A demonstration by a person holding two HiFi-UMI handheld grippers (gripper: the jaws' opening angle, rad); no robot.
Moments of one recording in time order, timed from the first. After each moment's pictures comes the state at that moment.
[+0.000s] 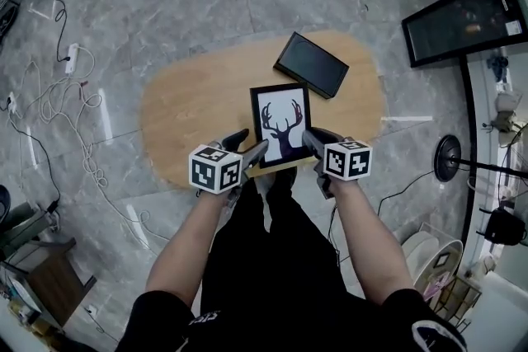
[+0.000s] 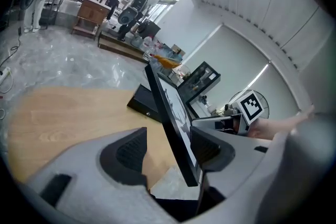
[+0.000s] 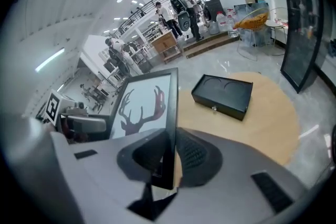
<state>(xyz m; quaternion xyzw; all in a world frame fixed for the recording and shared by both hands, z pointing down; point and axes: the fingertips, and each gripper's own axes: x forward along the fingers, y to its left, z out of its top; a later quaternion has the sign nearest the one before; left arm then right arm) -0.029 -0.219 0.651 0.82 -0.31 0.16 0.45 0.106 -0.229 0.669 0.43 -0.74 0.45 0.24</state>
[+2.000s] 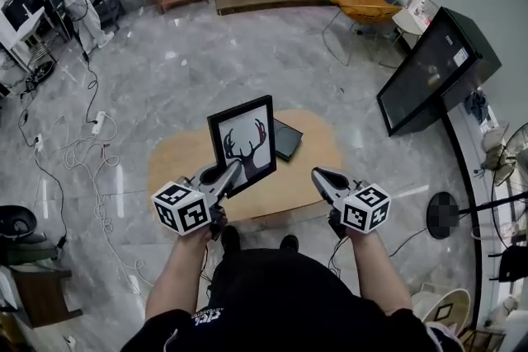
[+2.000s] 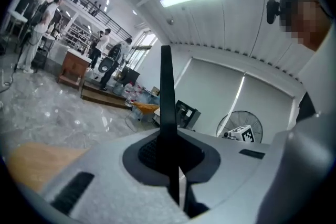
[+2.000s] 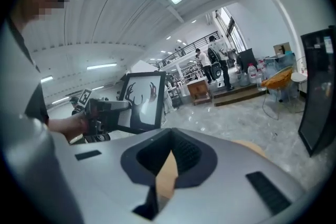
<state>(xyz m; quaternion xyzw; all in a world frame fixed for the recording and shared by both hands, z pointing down) 0.044 -0.177 0.333 0.89 -0.35 -0.01 0.28 0.223 -0.160 0.372 0.37 -0.89 0.24 0.09</state>
